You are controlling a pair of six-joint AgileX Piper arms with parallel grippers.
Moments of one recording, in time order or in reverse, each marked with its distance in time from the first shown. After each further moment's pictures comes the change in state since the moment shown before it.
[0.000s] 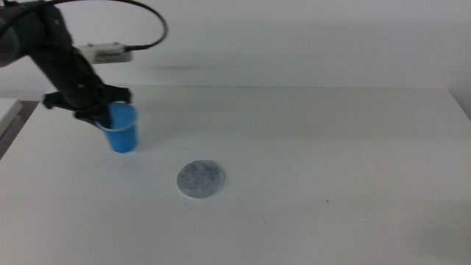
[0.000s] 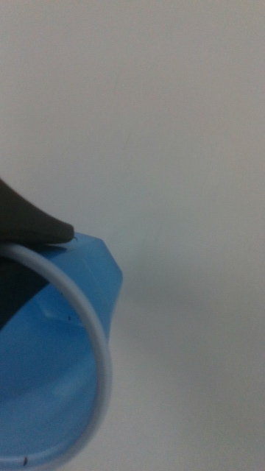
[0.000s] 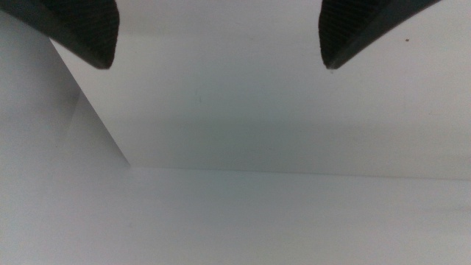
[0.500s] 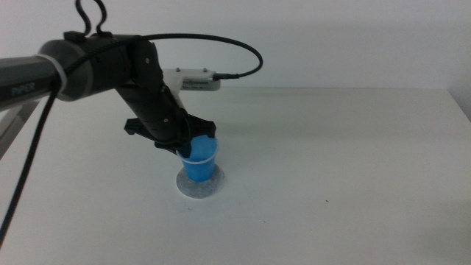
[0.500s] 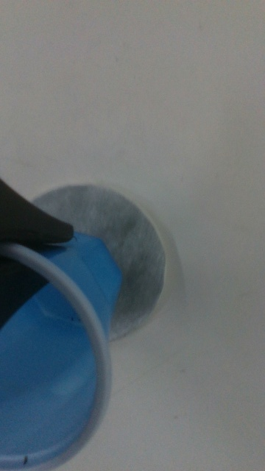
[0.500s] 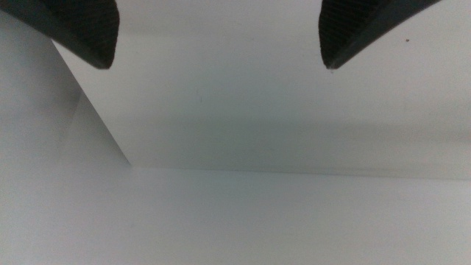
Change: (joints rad) left arm -0.354 -0.152 0.272 -0.022 -0.194 -0.140; right arm 0.000 0.000 0.000 0.000 0.000 0.000
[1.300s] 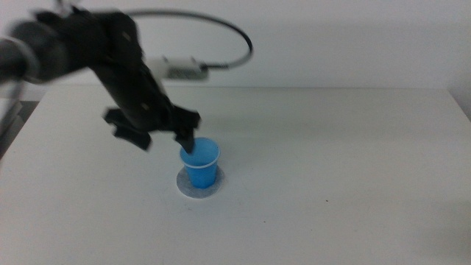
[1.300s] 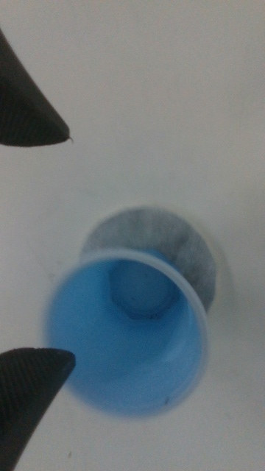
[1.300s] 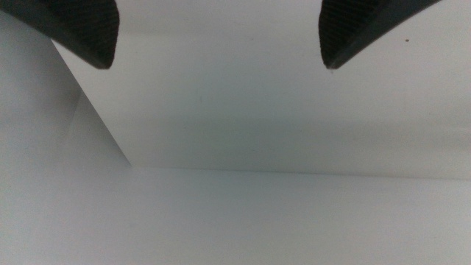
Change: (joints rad) left arm 0.040 -0.064 -0.039 -0.010 0.171 0.057; right arm 0.000 0.000 0.000 0.000 0.000 0.000
